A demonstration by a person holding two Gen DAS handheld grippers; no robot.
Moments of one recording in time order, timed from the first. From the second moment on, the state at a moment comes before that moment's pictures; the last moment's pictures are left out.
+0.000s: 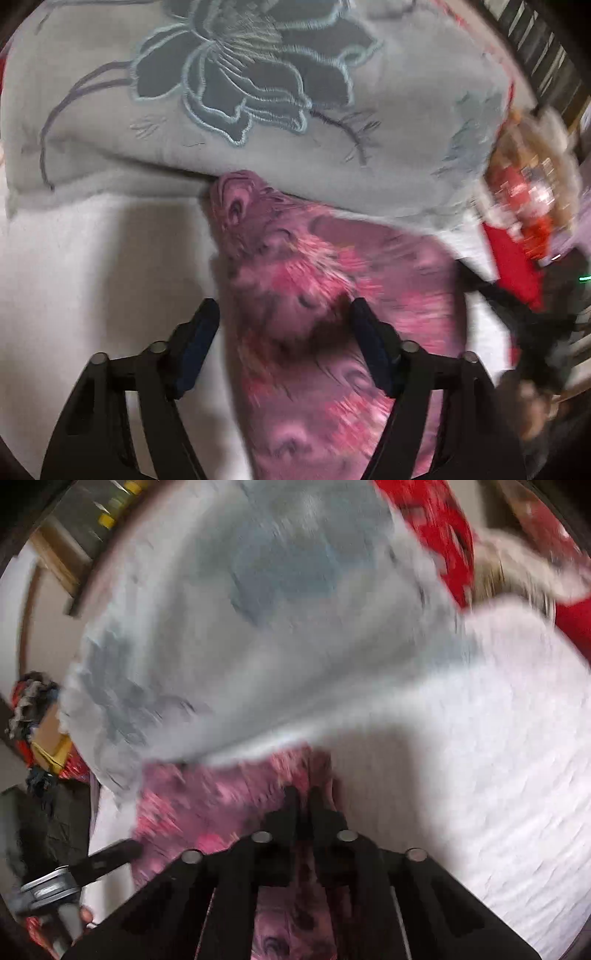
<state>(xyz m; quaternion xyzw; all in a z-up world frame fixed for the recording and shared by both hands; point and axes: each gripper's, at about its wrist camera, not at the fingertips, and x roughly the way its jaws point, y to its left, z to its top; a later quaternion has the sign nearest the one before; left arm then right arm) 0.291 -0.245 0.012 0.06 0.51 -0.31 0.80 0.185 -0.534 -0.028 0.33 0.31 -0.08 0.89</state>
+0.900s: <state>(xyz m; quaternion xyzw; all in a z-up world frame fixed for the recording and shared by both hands) 0.154 -0.166 -0.009 0.06 0.59 -0.28 0.76 0.054 -0.494 -0.035 0.28 0.40 -0.06 0.87</state>
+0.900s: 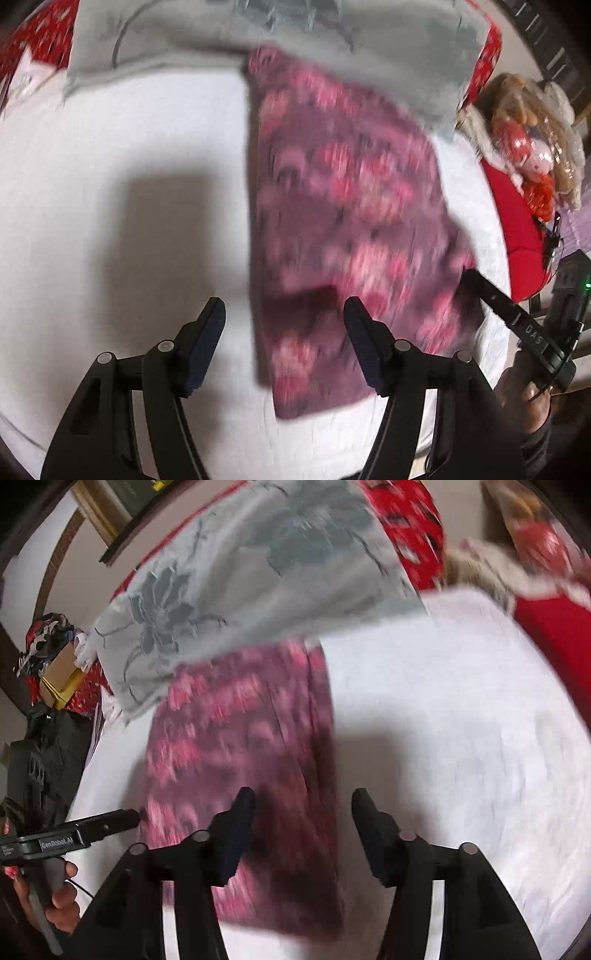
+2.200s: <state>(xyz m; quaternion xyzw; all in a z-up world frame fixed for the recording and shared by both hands) 0.109 -0.127 0.045 0.13 0.49 -0.22 0.83 0.009 -0.458 -0.022 0.33 0.40 -0.12 0.85</state>
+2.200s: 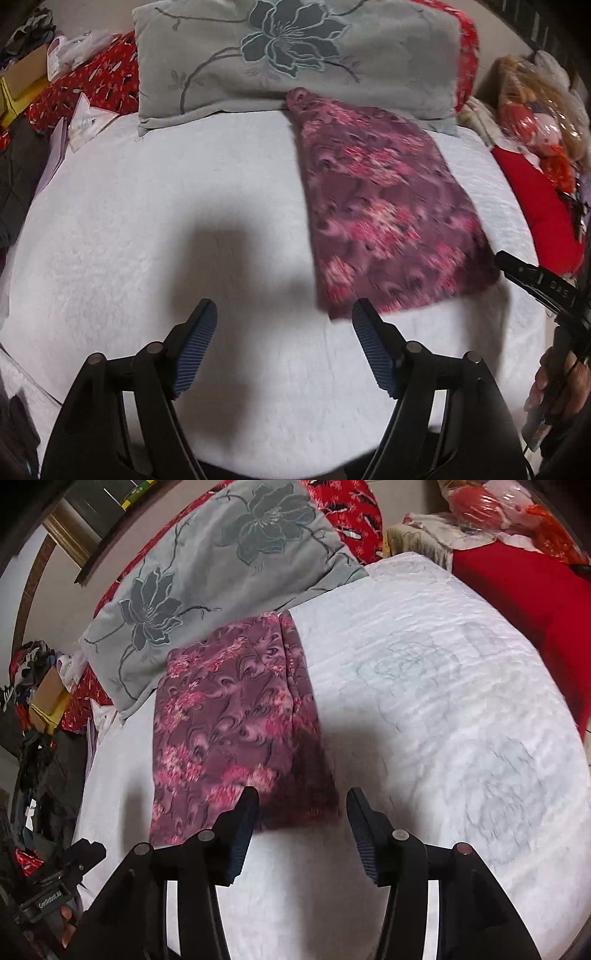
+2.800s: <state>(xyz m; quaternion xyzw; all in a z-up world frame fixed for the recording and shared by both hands) 0.205 -0.181 -0.009 0.04 0.58 -0.25 0.77 0.077 -0.493 -0.064 0.32 0.39 -0.03 0.86</state>
